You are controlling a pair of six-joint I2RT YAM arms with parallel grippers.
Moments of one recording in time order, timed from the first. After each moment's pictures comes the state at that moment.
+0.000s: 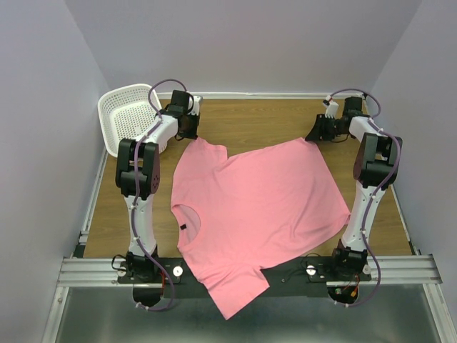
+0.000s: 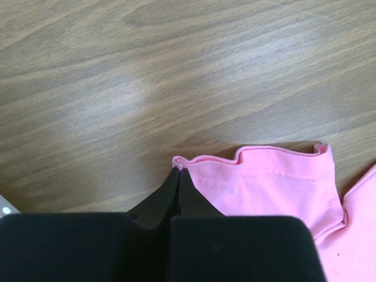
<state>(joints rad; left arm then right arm) -0.18 2.15 1.69 -0.47 0.17 -0.01 -0.17 2.30 1.74 -0.49 -0.74 -0.20</state>
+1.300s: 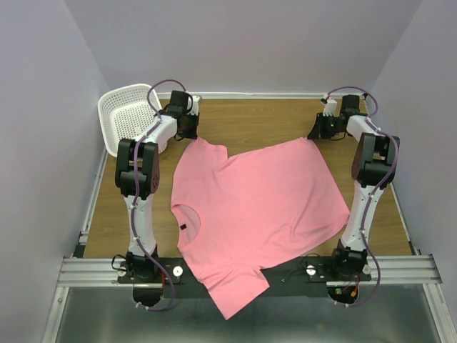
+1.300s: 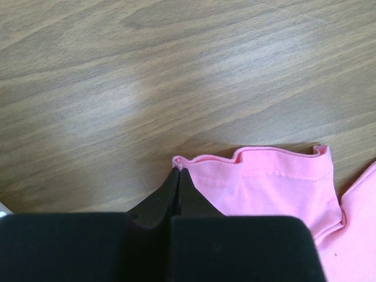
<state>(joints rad) -0.18 2.14 1.68 -0.46 0.19 -0.02 -0.15 2.31 1.77 -0.47 -0.65 -0.20</state>
